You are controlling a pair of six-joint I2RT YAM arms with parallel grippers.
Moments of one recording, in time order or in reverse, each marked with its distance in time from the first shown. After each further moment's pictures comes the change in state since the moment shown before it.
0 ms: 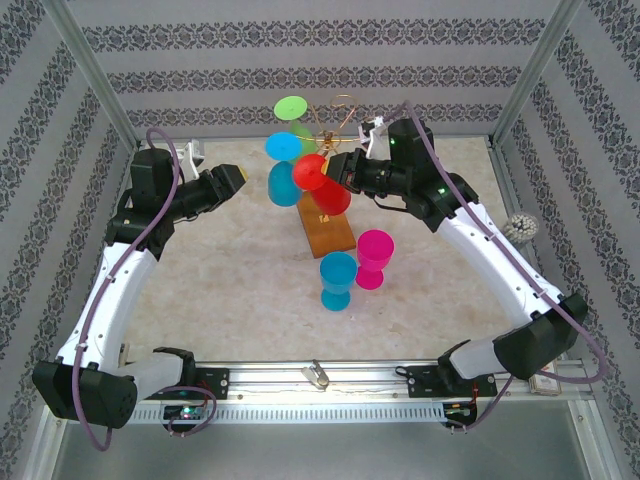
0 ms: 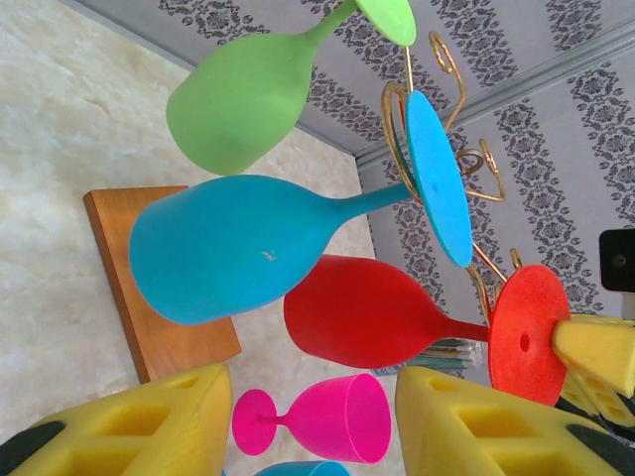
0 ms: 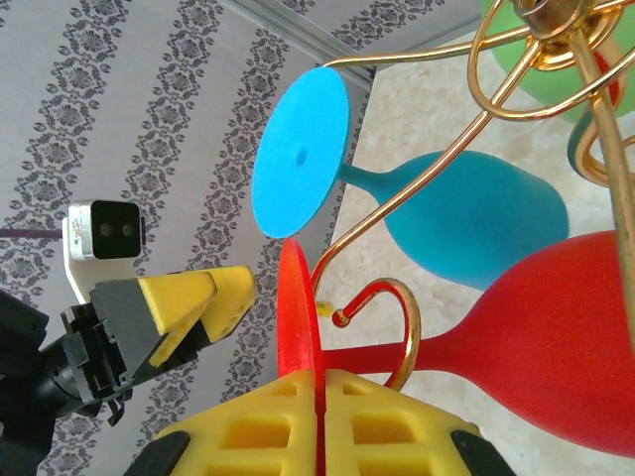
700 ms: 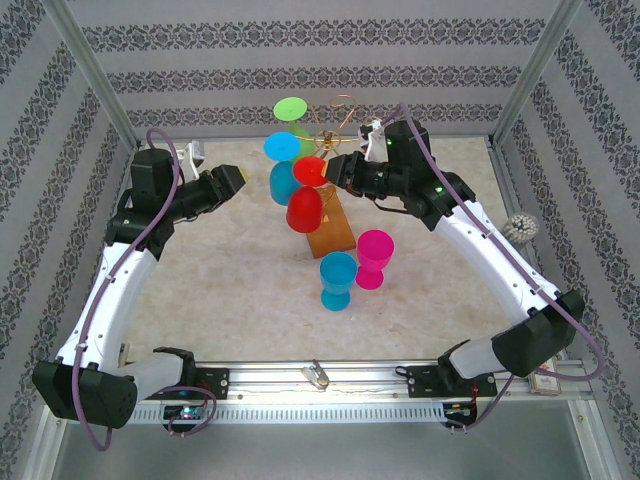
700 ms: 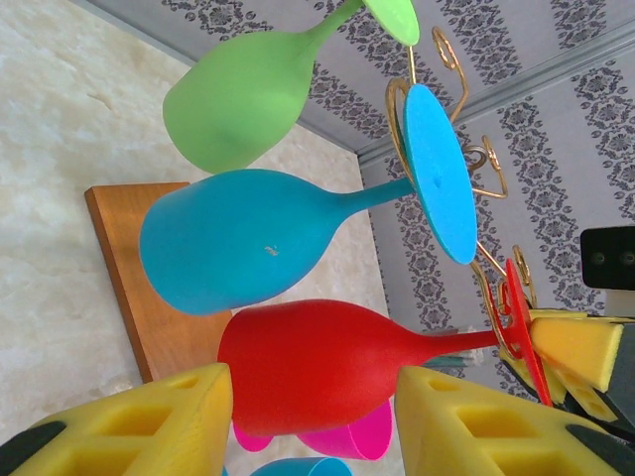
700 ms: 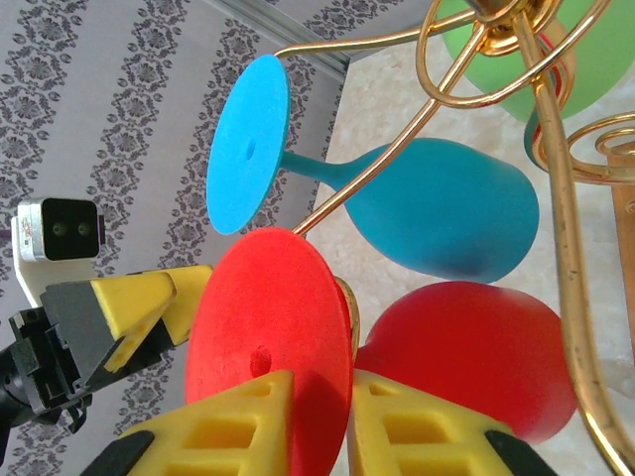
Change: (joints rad) left arm 0.000 0.000 0.003 -0.012 0.000 0.001; right arm 0.003 0.016 -0.001 -0.037 0.019 -0.037
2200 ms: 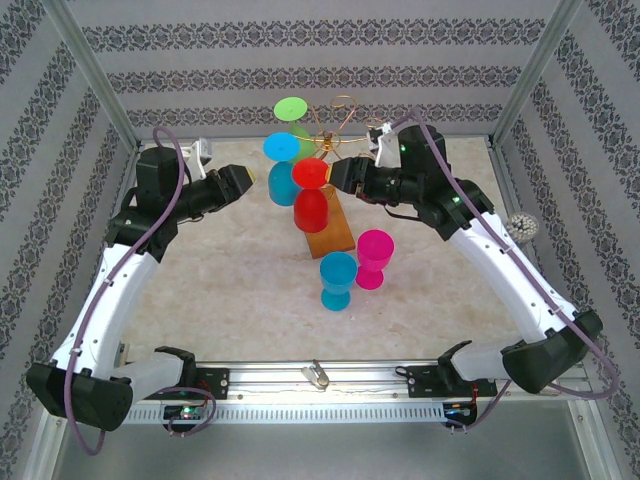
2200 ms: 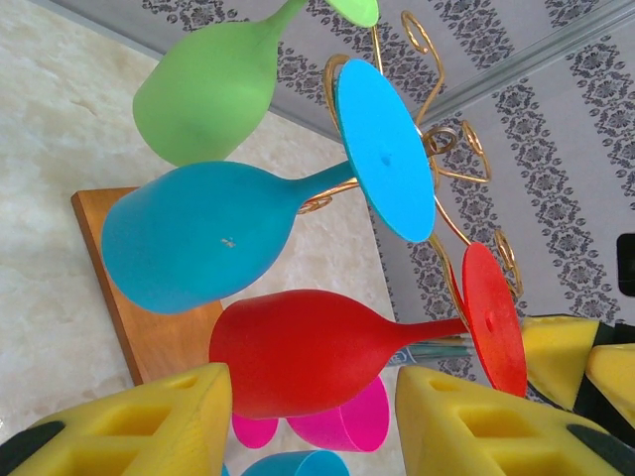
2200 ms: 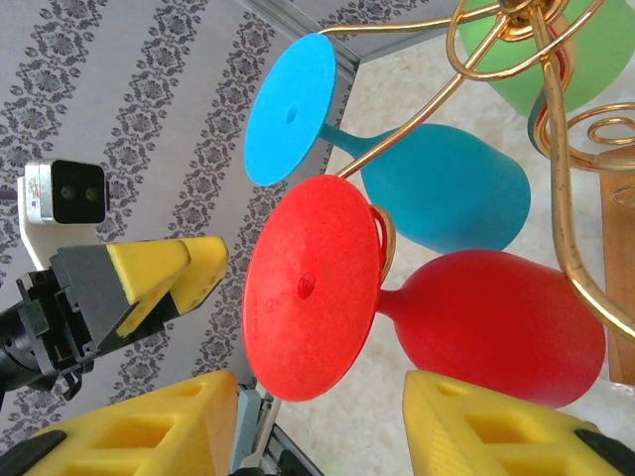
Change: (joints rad) left arm -0.074 -0.005 0.045 -0.035 -0.065 0.022; right arm 0.000 -0.088 -0.015 -0.063 0.003 -0.059
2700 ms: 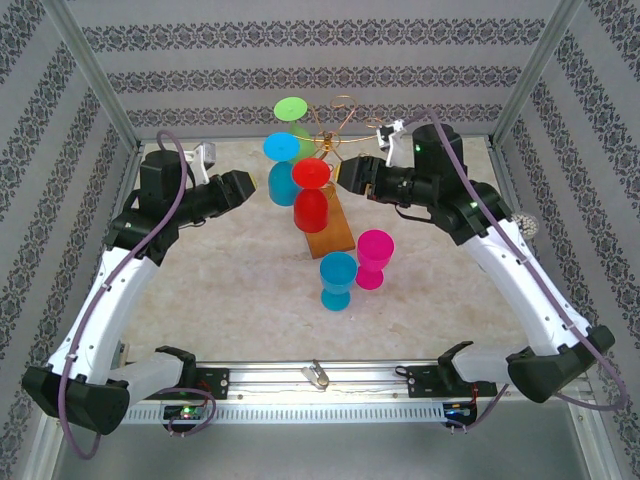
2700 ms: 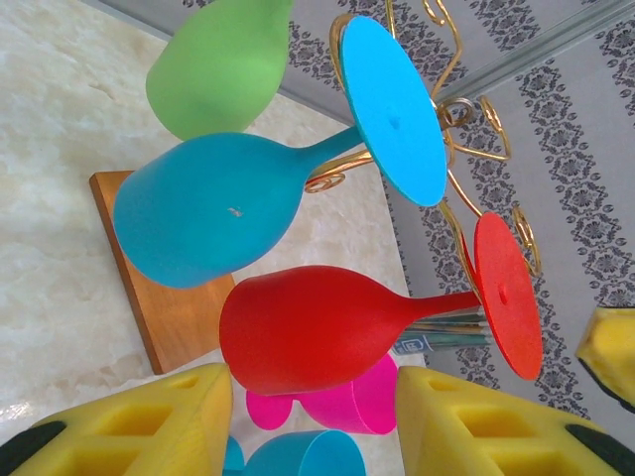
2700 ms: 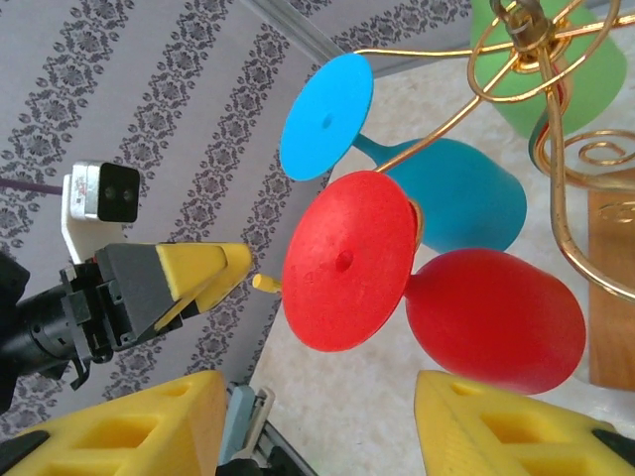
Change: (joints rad) left arm -0.045 -0.017 0.019 -0.076 -0.063 0.019; right arm -0.015 -0.052 0.032 -0.065 -0.002 -0.050
